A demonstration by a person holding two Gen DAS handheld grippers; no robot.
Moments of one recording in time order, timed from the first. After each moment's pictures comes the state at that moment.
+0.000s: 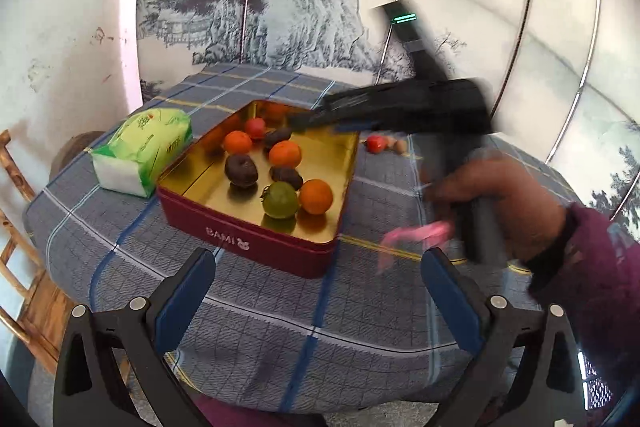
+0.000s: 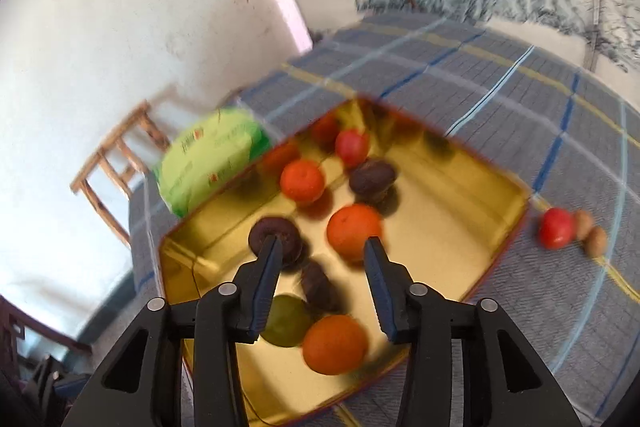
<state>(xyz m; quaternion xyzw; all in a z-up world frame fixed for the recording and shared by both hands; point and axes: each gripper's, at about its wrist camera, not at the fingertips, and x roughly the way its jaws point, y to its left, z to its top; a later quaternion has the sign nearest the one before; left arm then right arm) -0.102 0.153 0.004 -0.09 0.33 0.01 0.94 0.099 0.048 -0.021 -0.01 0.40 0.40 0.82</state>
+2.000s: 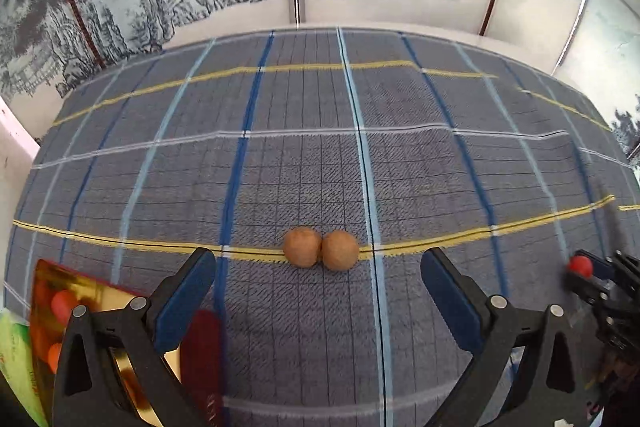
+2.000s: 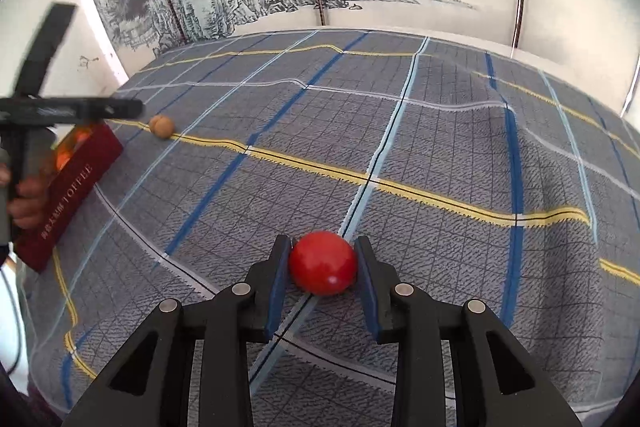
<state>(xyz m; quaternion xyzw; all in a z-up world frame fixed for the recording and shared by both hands) 0.230 0.023 -0.036 0.05 0.48 -0.08 0.87 0.117 -0.250 -0.089 0.03 0.41 0.16 0.90</state>
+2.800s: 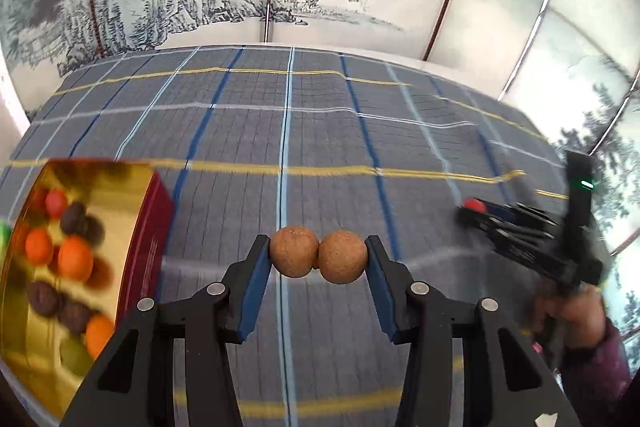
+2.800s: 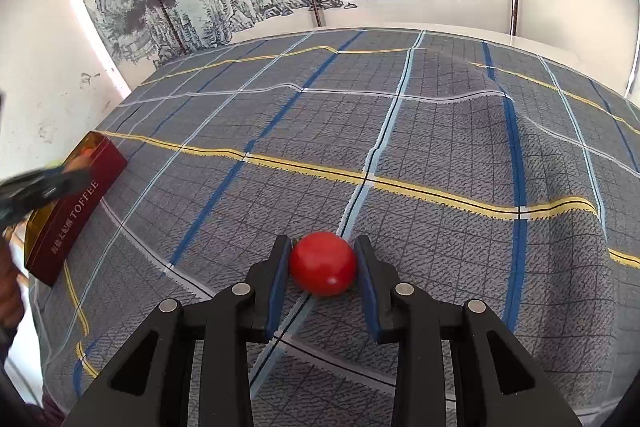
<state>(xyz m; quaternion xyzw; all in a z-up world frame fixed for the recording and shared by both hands) 0.095 0.008 -0.004 -0.03 0.43 -0.13 0.89 0.120 -0.256 -0.089 0.05 0.41 0.16 0.90</state>
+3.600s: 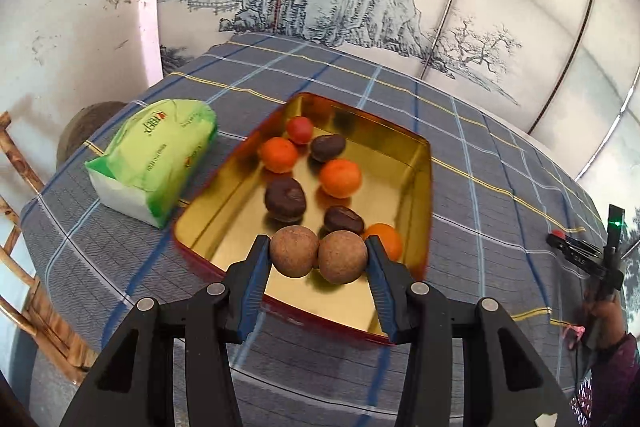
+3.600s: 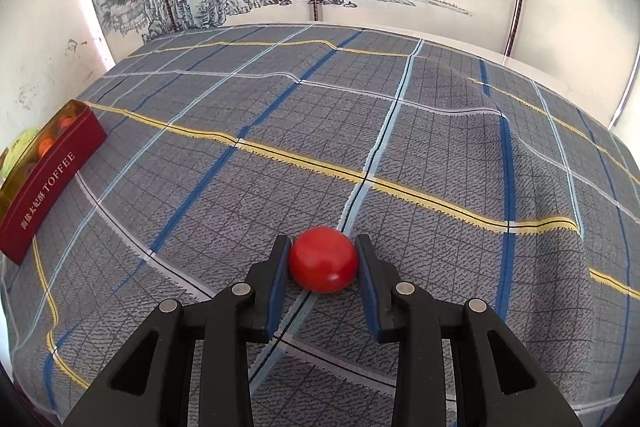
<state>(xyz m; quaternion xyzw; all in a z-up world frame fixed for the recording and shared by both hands) -0.020 0.210 0.003 -0.12 0.38 0.05 0.91 0.118 -0.234 -0.087 -0.02 0.41 0.12 0.90</state>
